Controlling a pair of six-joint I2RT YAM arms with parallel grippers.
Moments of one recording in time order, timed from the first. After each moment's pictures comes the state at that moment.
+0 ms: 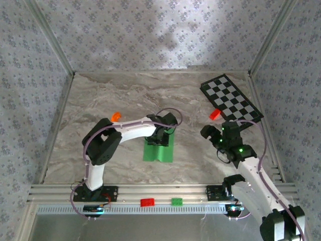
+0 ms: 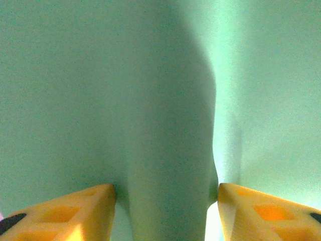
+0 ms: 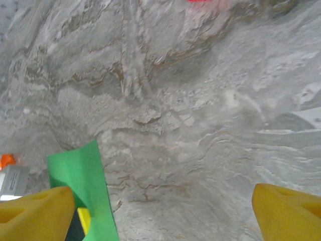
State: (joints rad) left arm -0.93 1.93 1.31 -0.77 -0.09 -0.80; right arm 0.23 0.75 0.49 -0.51 -0.09 0.86
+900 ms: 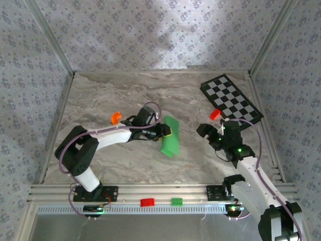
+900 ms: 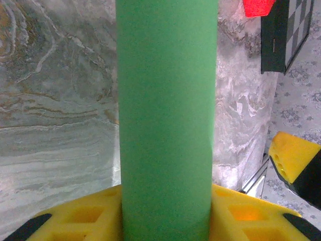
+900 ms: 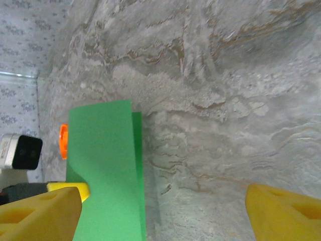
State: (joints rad) left arm -0.75 1.66 0.91 -0.04 0.46 -1.03; right arm 0.21 0.80 0.44 -0.31 -0.34 0.88
